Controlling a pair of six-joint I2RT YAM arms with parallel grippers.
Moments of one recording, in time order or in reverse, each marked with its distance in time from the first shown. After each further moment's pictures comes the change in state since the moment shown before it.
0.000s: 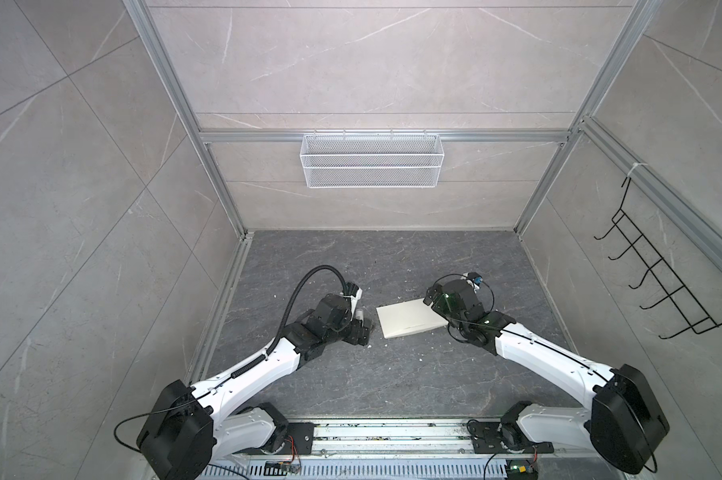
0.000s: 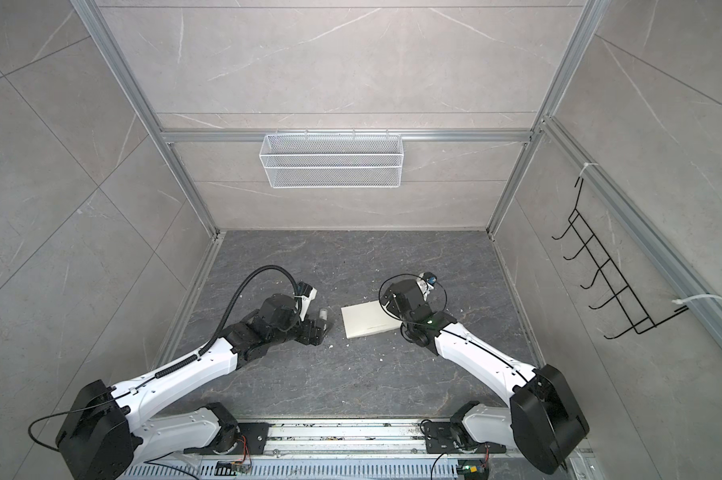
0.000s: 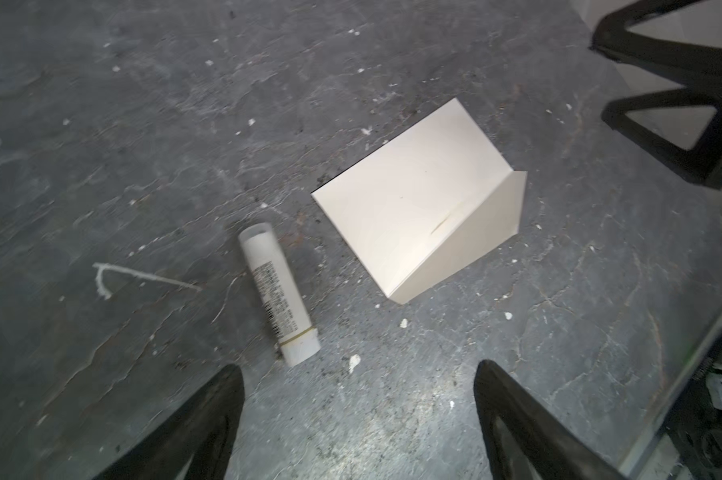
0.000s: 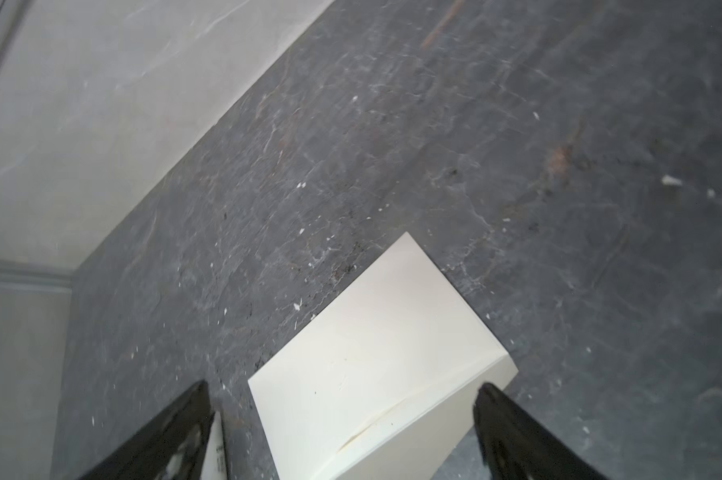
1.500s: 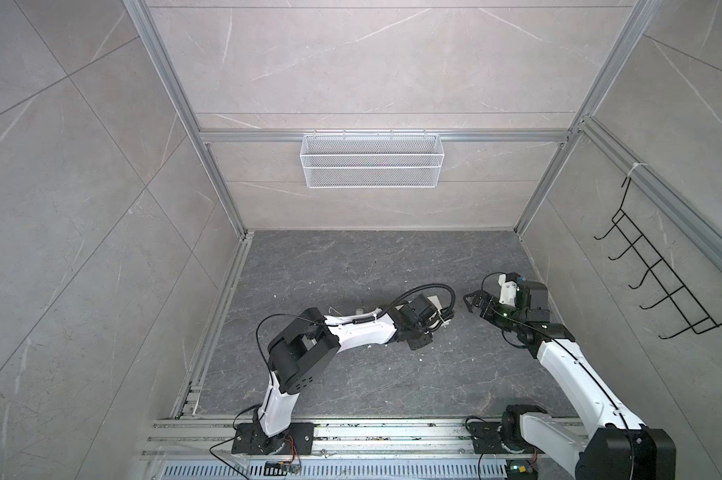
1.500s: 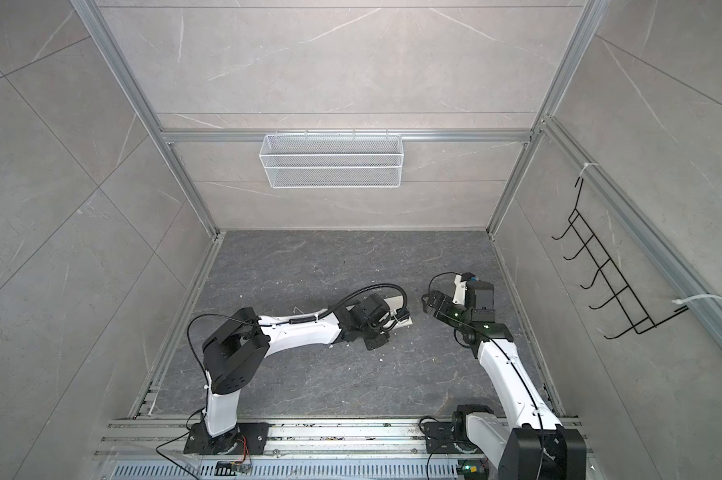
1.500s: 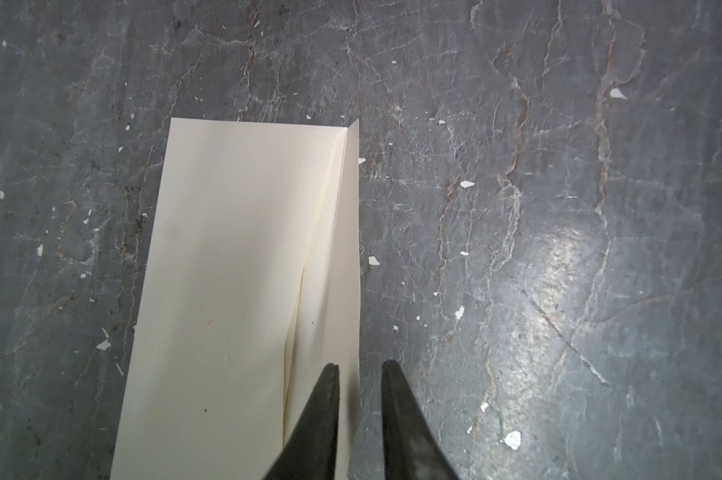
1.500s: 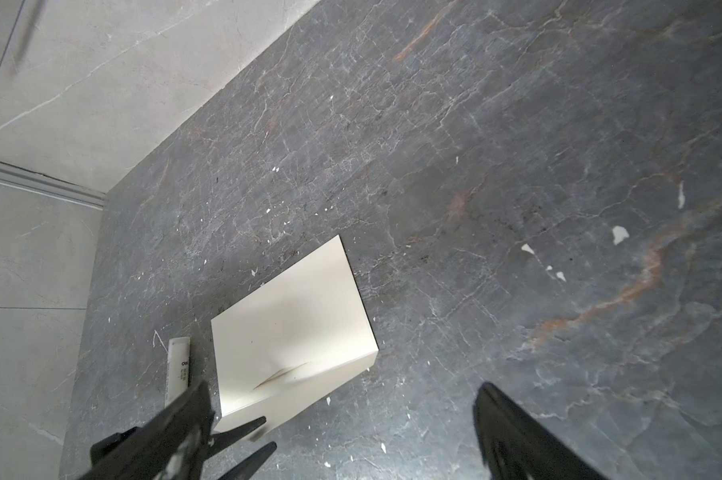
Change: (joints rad) left arm -0.299 0.789 0.608 -0.080 -0.107 0.577; right arm -0.572 -0.218 -0.150 -0.090 -0.598 -0.414
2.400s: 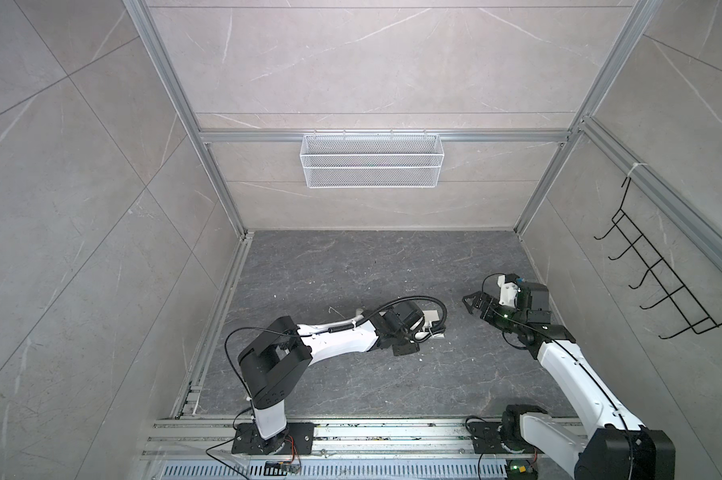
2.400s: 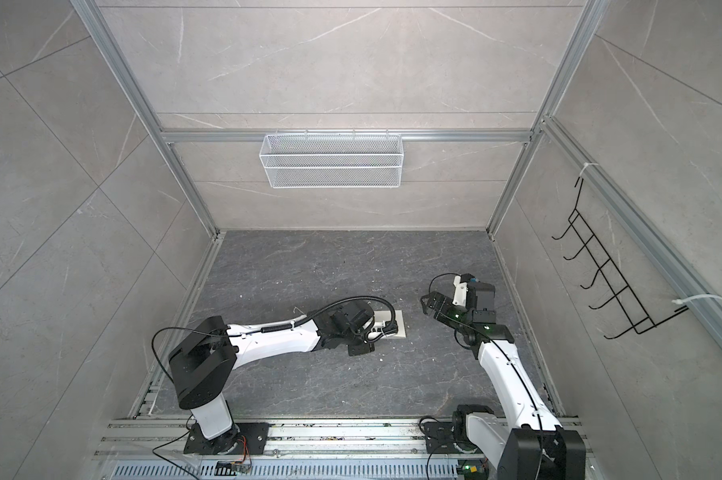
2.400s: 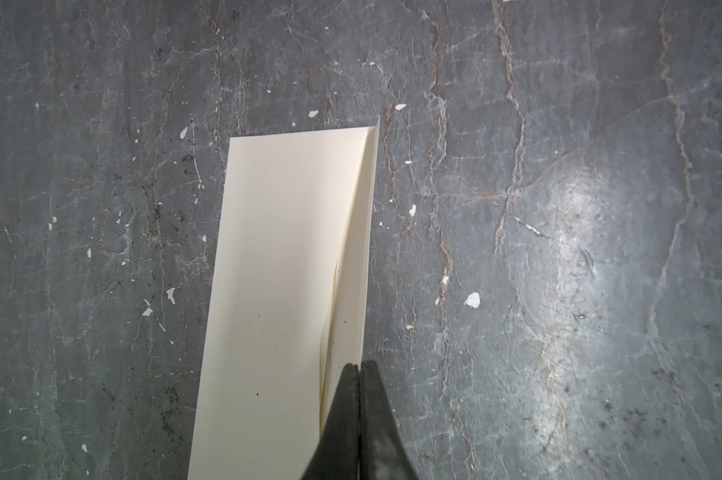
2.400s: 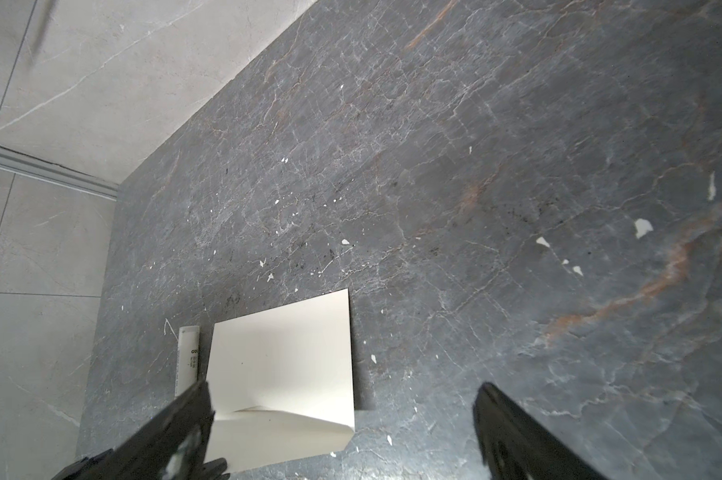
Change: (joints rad) left arm 0.006 -0.209 -0.200 -0.004 0.044 0.224; right arm -0.011 -0.005 -0.008 0.000 -0.047 -0.008
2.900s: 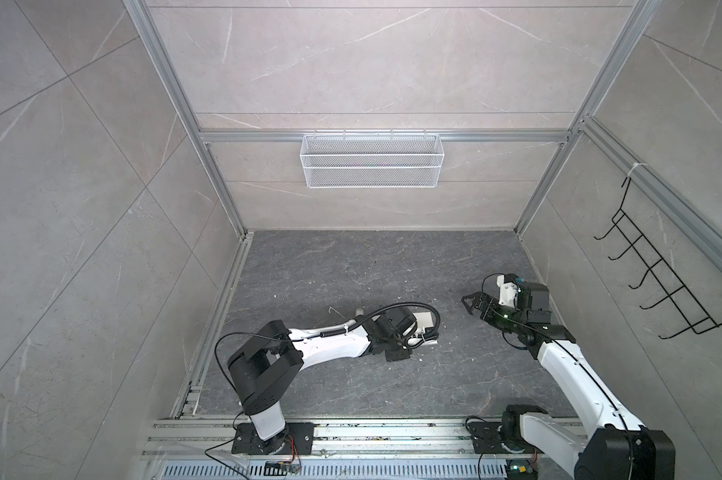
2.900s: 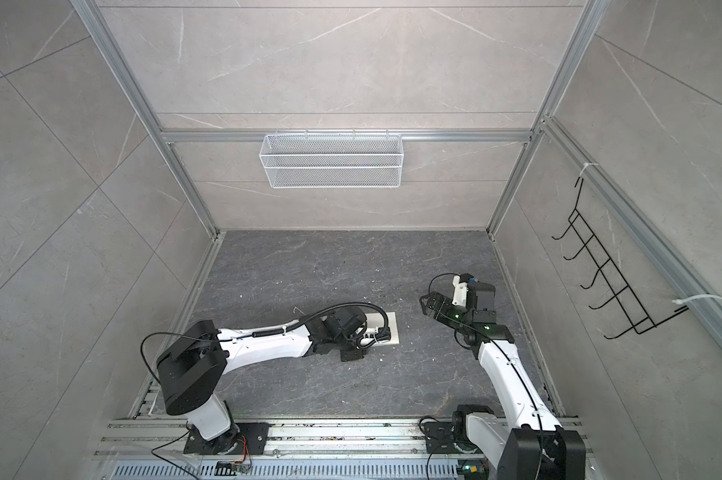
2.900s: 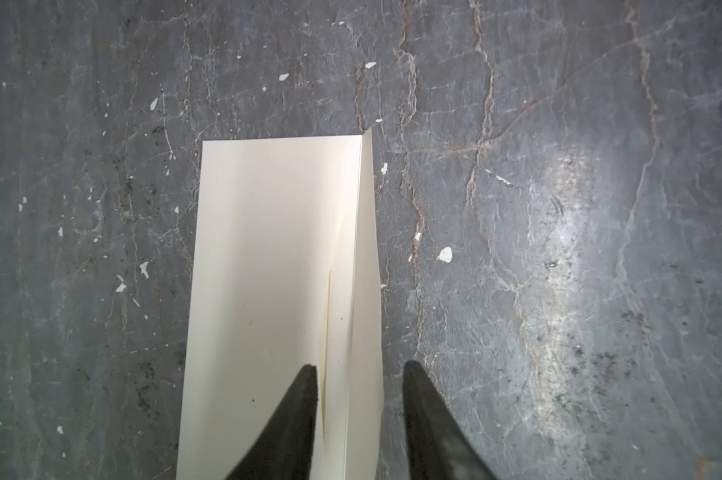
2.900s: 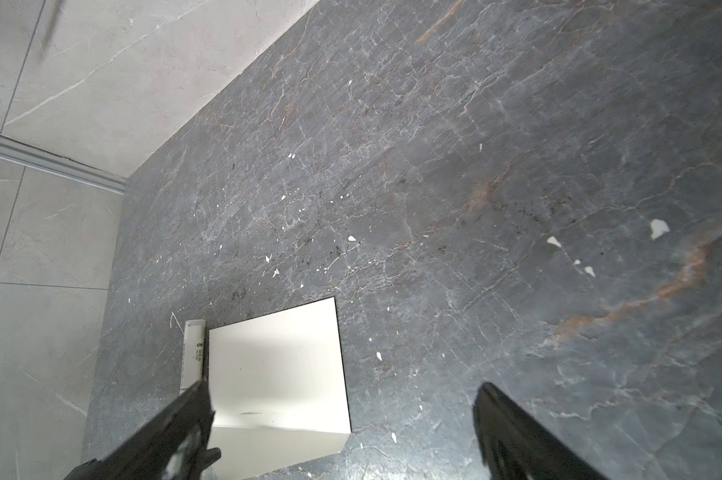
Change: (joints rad) left arm 0.004 -0.072 -0.095 0.021 0.008 -0.003; right arm -0.002 0.000 0.000 0.000 -0.027 -0.012
